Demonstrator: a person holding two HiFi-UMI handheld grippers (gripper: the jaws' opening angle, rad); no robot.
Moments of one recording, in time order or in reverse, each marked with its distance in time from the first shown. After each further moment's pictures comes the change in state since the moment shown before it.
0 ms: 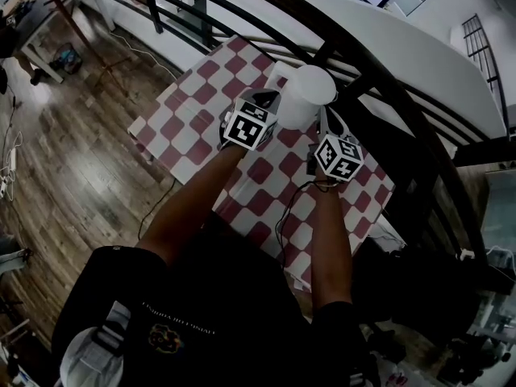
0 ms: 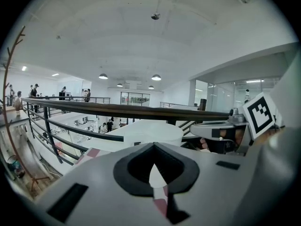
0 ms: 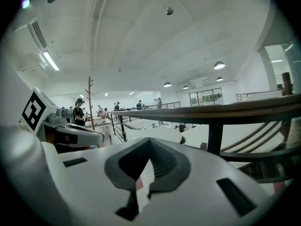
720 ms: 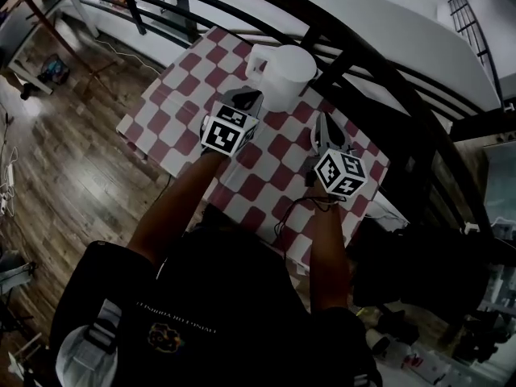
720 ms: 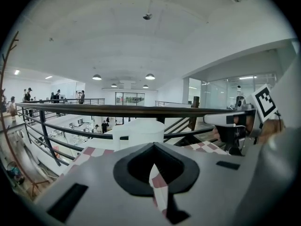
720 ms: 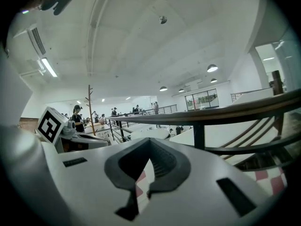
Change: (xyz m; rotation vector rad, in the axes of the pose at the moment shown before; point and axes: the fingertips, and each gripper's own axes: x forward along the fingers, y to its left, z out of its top) left arm -0.032 -0.045 -0.014 0.056 0.011 -0.050; right arm -0.103 -0.006 0.006 0.055 -0.057 -0.034
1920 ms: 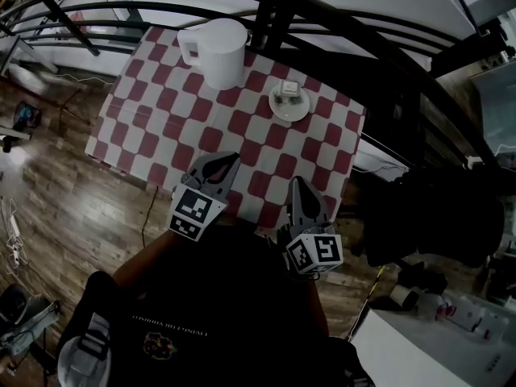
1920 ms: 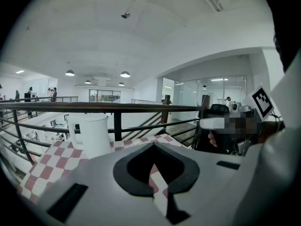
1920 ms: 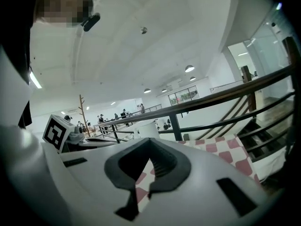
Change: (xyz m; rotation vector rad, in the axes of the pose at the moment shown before) left arm -0.094 -0.199 -0.053 0.094 0.017 -0.300; right arm -0.239 0.024 -0.055 0.151 -0.029 -0.182
